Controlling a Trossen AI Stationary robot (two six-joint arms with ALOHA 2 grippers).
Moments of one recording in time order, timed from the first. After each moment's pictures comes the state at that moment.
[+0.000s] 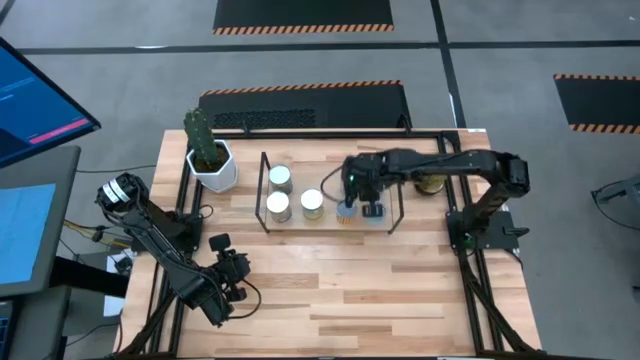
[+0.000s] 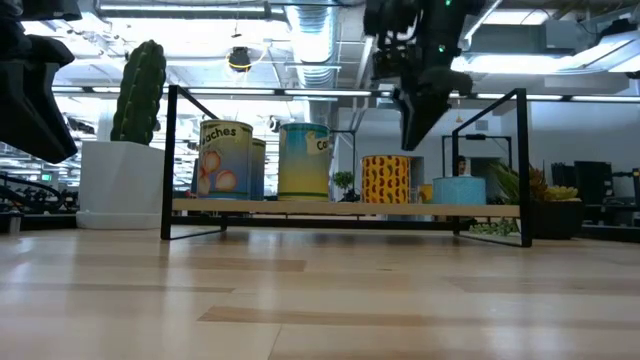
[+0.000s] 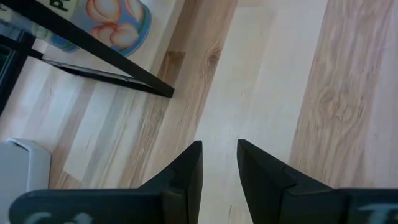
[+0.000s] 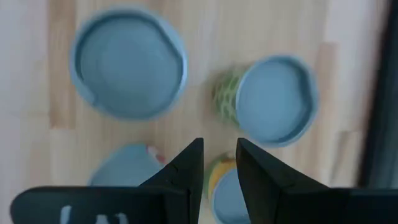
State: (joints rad) left arm -0.88 1.56 0.90 -1.01 -0.72 -1.14; right arm -0.17 1.64 1.34 -0.94 0.17 -0.28
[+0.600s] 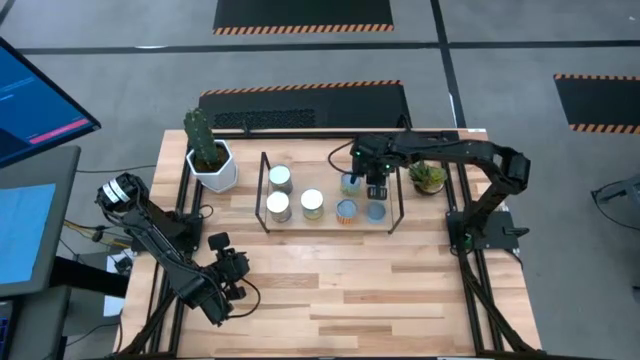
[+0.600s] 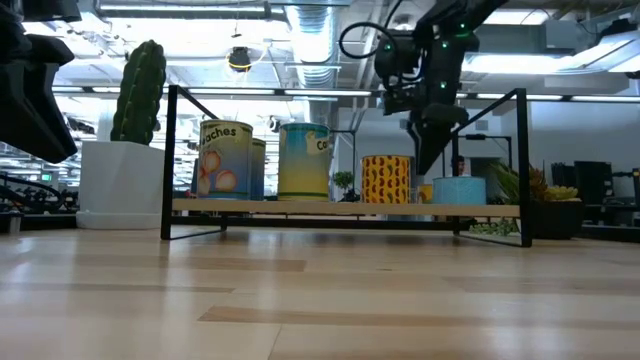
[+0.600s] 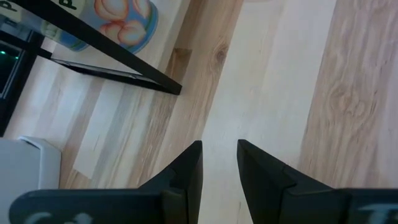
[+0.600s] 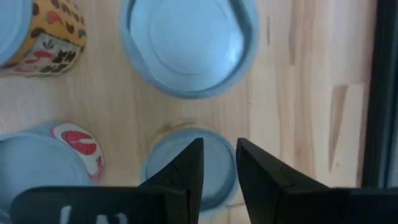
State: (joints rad) left arm -0.88 1.56 0.90 -1.04 -0.72 -1.15; right arm -0.39 1.64 1.24 -0.87 0.10 -0.34
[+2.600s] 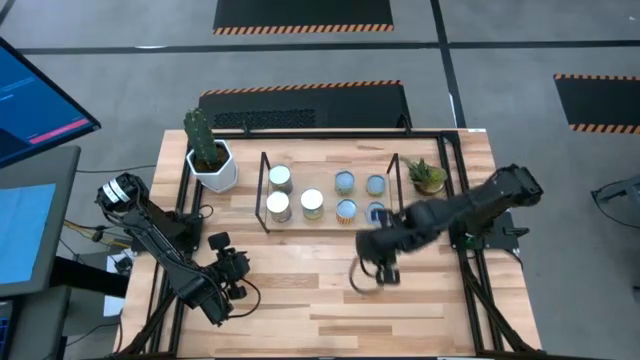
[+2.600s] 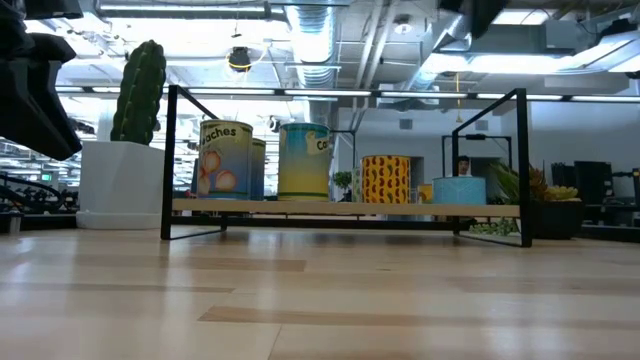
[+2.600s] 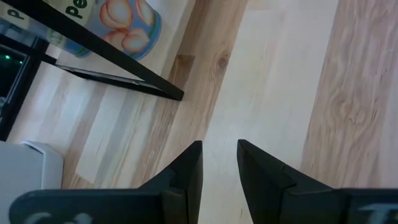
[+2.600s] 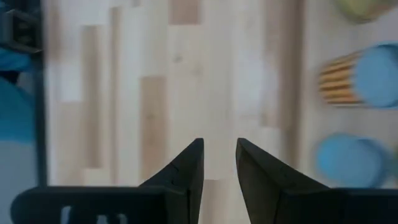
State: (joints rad) left arm -0.88 1.56 0.90 -1.04 -0.75 -1.15; right arm 0.36 1.61 1.54 -1.15 0.08 0.36
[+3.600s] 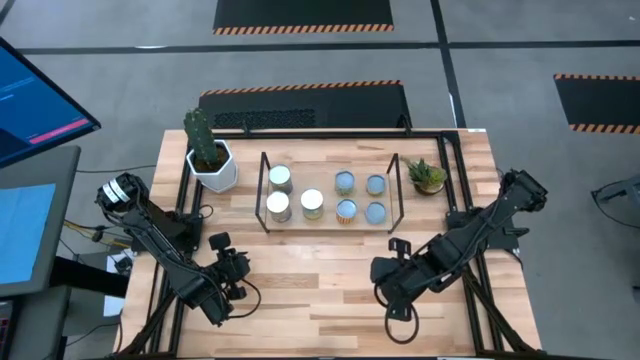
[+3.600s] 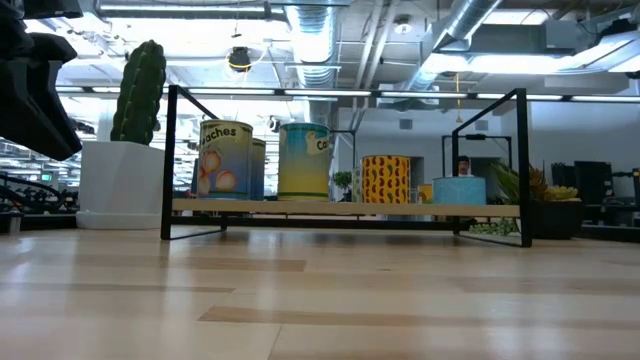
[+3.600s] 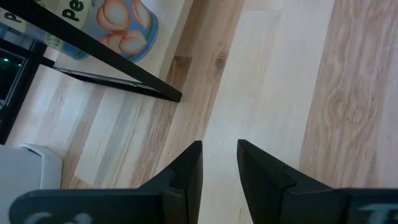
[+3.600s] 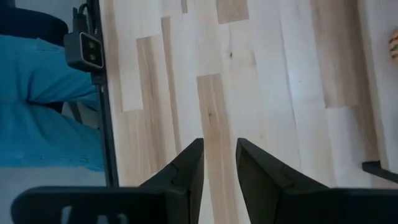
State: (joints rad) left arm -0.88 1.56 0.90 -1.03 -0.75 -1.13; right arm 0.63 1.61 1.53 -1.08 0.17 0.75
